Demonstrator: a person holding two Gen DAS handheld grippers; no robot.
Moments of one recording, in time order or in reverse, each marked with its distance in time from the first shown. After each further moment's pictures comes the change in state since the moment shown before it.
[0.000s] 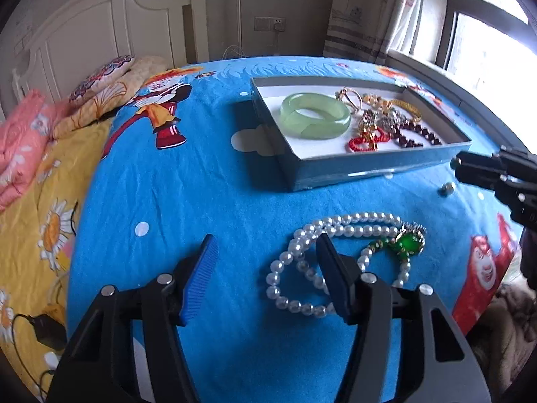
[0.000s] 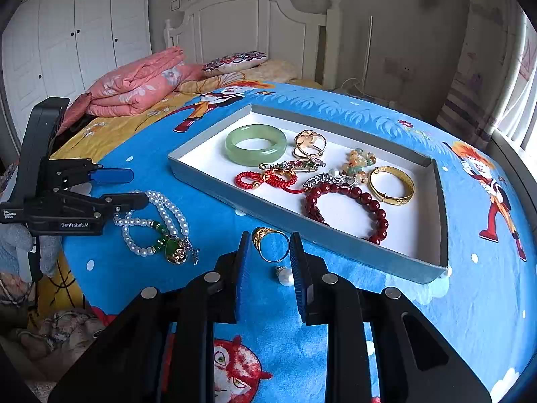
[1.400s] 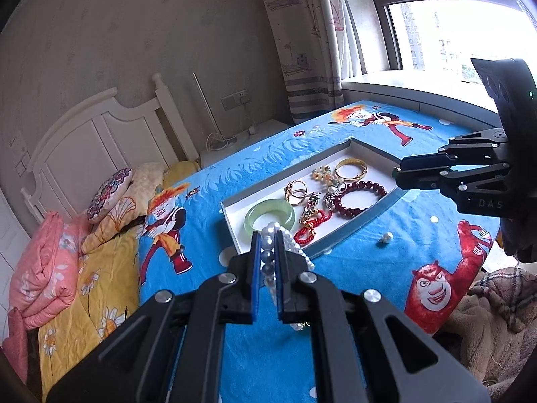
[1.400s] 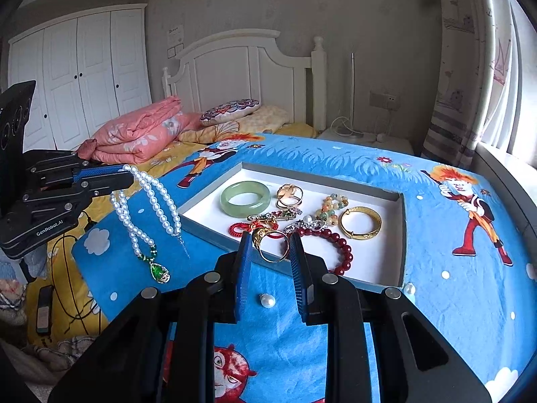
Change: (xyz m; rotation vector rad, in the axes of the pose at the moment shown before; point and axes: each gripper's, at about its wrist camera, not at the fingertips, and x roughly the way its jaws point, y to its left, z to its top) left arm -0.100 -0.083 0.048 0.307 -0.269 0.097; right arm -0.056 -0.023 0.008 0.068 -0.198 0.017
